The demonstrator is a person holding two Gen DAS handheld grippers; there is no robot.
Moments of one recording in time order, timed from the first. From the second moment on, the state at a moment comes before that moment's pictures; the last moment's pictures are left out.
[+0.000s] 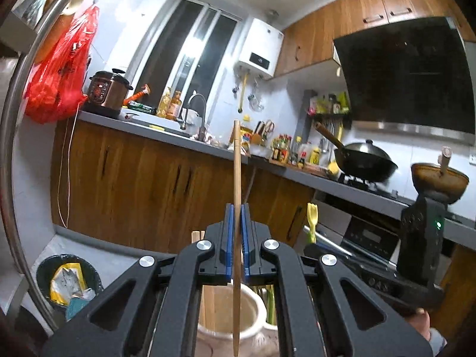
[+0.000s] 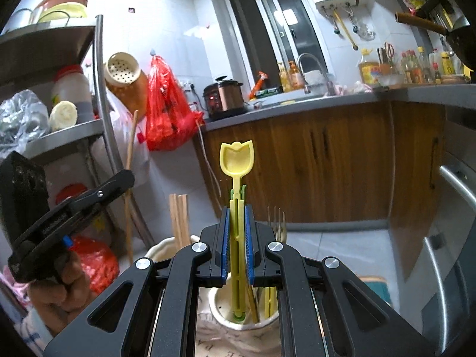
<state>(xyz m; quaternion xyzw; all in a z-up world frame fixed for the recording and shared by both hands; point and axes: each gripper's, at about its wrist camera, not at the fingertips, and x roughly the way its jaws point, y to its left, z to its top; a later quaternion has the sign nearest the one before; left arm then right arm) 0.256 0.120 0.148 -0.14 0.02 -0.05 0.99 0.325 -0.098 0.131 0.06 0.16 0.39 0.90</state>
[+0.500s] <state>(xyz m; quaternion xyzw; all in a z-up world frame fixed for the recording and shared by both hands) 0.272 0.134 0.151 -0.18 -0.04 -0.04 0.98 0.330 -0.088 0.120 0.06 0.15 0.38 0.91</state>
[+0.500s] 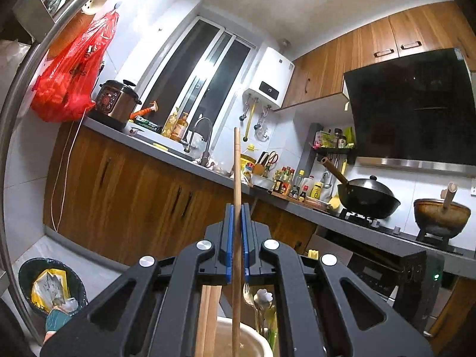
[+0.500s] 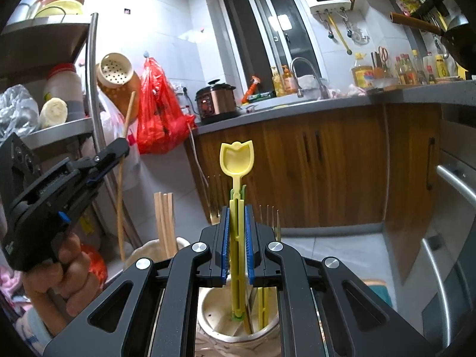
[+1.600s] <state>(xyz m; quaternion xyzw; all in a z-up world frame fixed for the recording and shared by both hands) 0.261 0.108 0.101 -0.05 0.10 0.05 0.99 0.326 -0.071 0.084 -0.04 0.22 0.33 0.92</state>
